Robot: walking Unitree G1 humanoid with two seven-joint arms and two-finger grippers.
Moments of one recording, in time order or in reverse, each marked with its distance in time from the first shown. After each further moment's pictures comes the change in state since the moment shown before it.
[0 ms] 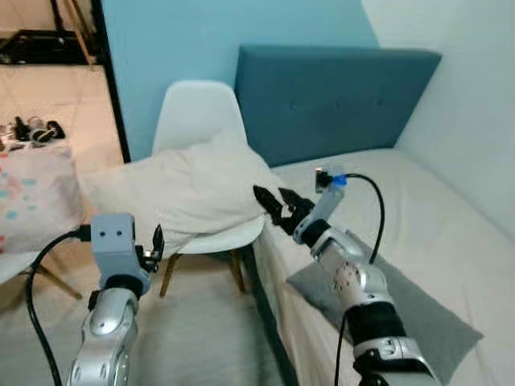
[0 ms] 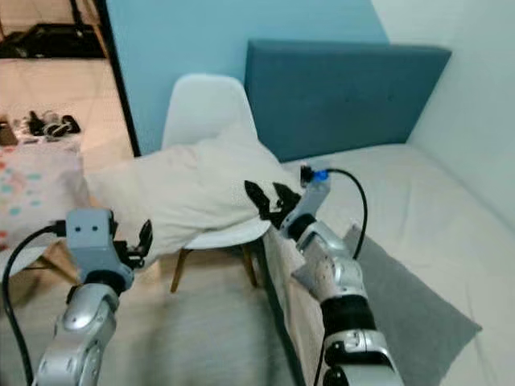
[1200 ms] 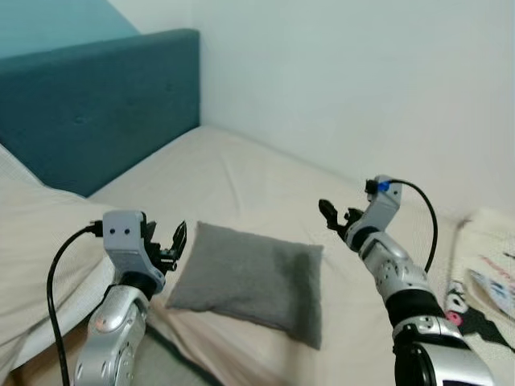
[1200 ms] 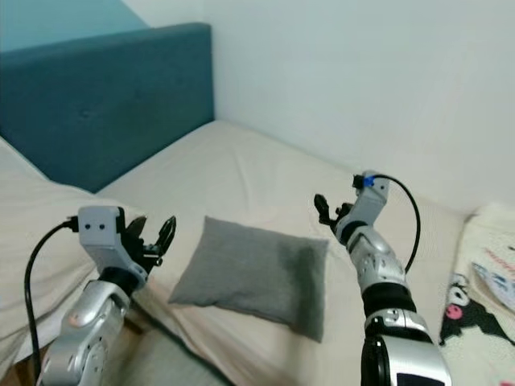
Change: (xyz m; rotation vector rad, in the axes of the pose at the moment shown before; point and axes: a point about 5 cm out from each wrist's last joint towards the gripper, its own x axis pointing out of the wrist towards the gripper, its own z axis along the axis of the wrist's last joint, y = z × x) left arm 0.000 -0.008 0.003 -0.116 -0.024 -0.163; right arm -0.025 -0.076 0.015 -0.120 0.065 -0.398
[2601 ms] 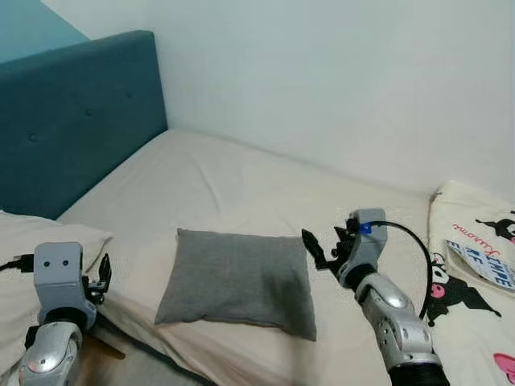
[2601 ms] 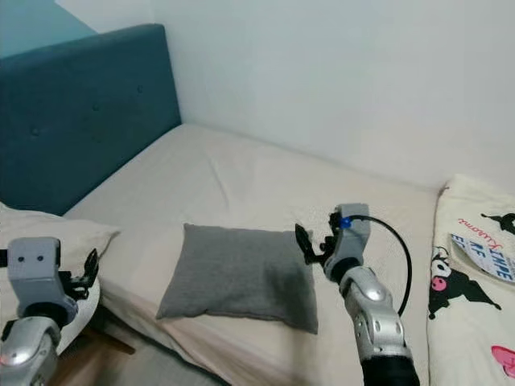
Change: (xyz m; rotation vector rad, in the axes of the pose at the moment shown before) left arm -0.044 0.078 0.000 0.303 0.107 0.328; right arm -0.054 0.014 -0.030 -0.199 -0.038 0.092
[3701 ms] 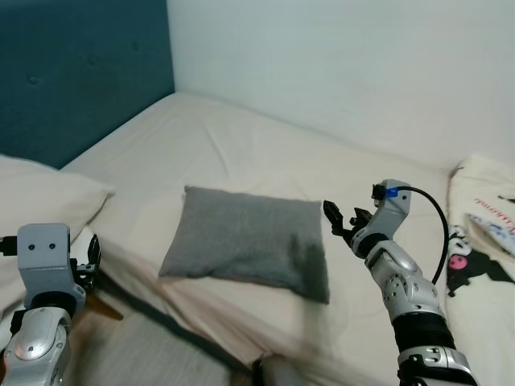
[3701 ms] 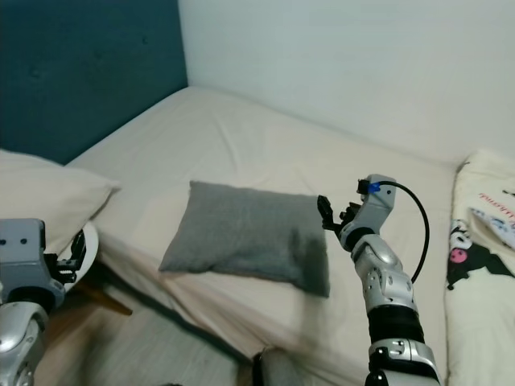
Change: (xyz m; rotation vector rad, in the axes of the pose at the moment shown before) left arm 0.000 0.008 0.021 0.014 -0.053 0.039; right arm 0.027 -0.036 0.017 0.171 0.021 -0.168
